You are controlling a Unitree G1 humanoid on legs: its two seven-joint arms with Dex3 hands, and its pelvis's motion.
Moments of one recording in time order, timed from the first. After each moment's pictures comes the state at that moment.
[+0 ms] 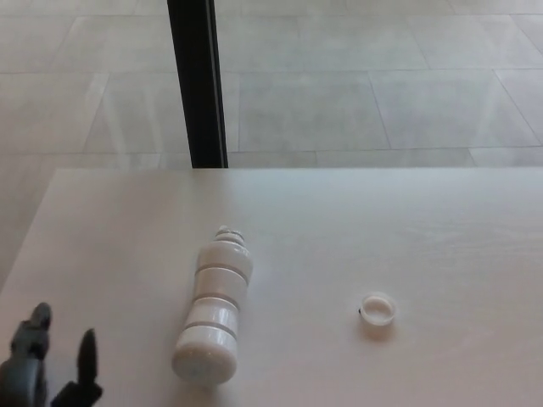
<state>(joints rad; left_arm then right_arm) 0.16 0.09 0.24 -0.28 0.04 0.48 0.04 0.13 -0.55 -0.75 0.21 -0.15 -0.42 0.13</state>
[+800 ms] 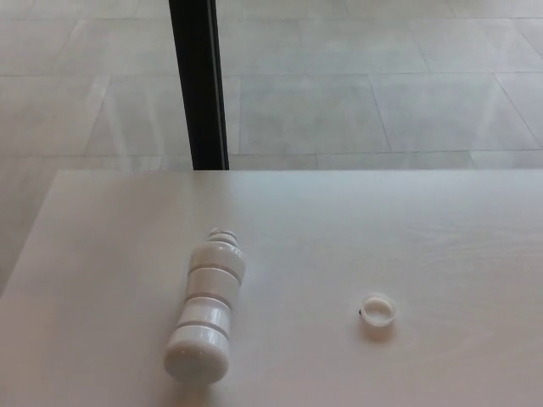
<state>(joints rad) 0.42 0.29 0.82 0.36 -0.18 0.46 -0.02 0.19 -0.56 -0.86 0.61 -0.11 -0.39 0.14</state>
